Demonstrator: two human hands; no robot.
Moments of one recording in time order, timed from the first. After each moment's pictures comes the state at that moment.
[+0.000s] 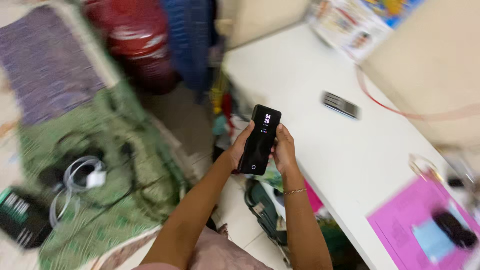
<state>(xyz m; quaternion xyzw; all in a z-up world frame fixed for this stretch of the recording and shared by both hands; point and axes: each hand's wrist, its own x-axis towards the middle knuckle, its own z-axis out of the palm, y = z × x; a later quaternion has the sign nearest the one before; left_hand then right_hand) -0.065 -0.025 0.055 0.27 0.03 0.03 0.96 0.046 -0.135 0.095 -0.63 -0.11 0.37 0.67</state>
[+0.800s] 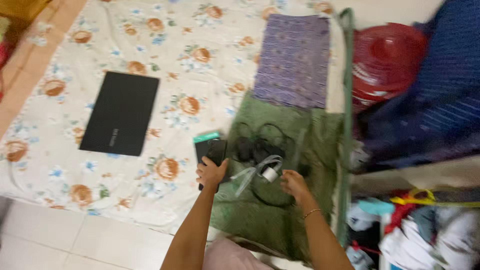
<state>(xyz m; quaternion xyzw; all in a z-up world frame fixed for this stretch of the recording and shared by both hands) -0.771 0.200 -0.195 0.31 0.88 0.07 0.36 -0.457 0.212 -0.106 -0.72 -0.29 0.60 0.17</state>
